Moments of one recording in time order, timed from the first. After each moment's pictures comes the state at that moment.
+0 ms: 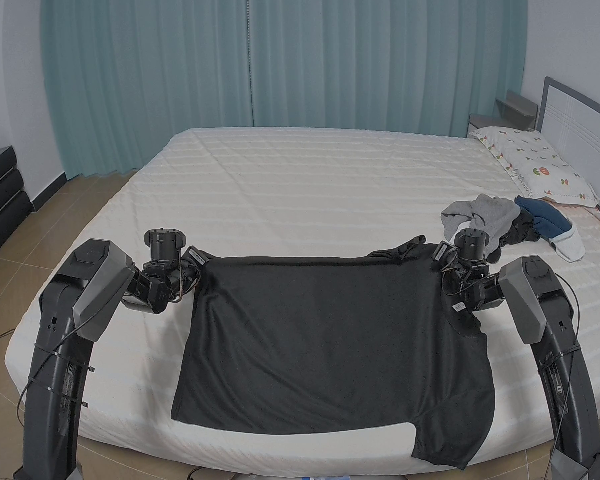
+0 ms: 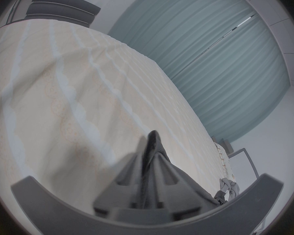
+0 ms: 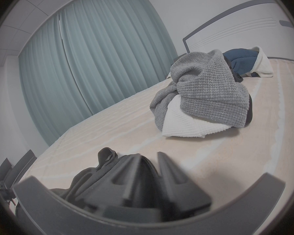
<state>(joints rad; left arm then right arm) -0.09 2.71 -1.70 -0.57 -0.01 -0.90 0.05 2.91 -2.00 -0.70 -0.21 0.47</state>
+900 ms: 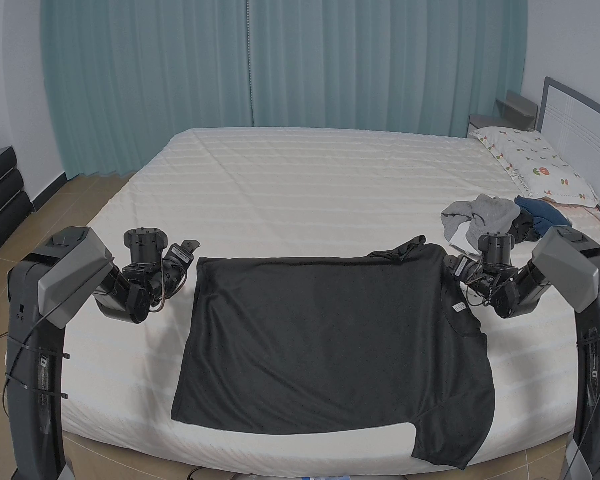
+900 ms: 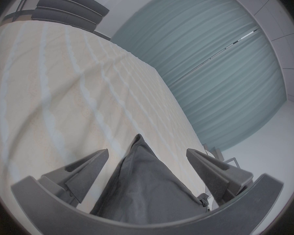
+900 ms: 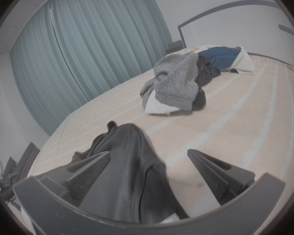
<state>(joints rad) -0.08 2.47 -1.28 -0.82 -0.01 -0.99 0.05 2.47 -1.20 -0.83 -0.13 0.51</state>
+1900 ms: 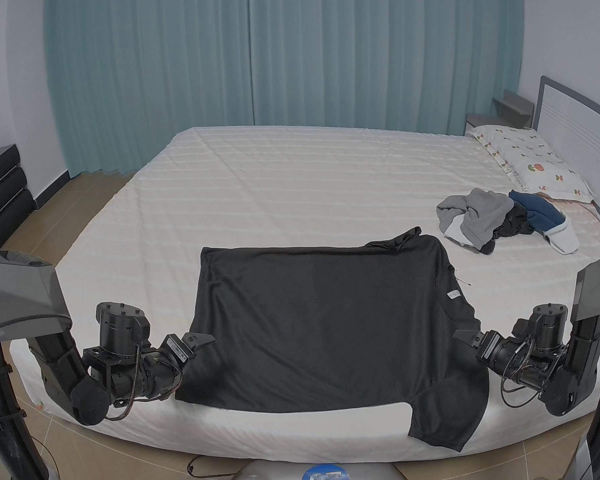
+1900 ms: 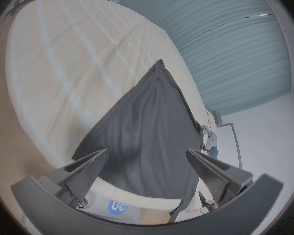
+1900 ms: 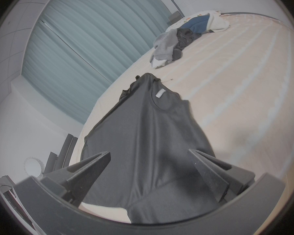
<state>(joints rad) -0.28 2.06 -0.32 -1.09 -0.14 -1.09 0.11 2.20 -0.15 -1.53 0.13 0.70</state>
